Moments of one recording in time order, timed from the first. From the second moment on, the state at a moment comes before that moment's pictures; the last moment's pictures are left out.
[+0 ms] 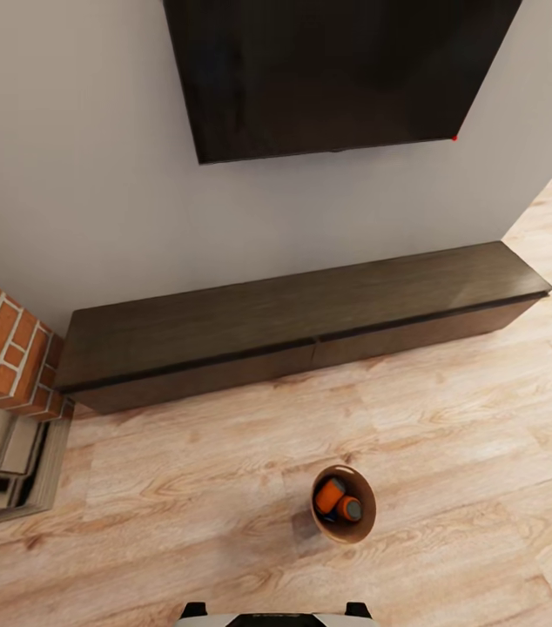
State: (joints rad) left arm -0.22 0.16 -0.42 -0.04 0.49 -0.15 -0.19; right arm -0.20 -0.16 -0.57 0.04 0.75 -0.31 0.05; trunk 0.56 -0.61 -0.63
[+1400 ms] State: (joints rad) left arm -0.18 0.16 -0.41 -0.04 0.50 -0.20 -0.19; right arm -0.16 -0.14 -0.58 0.02 0.75 -0.31 -0.01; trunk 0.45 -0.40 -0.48
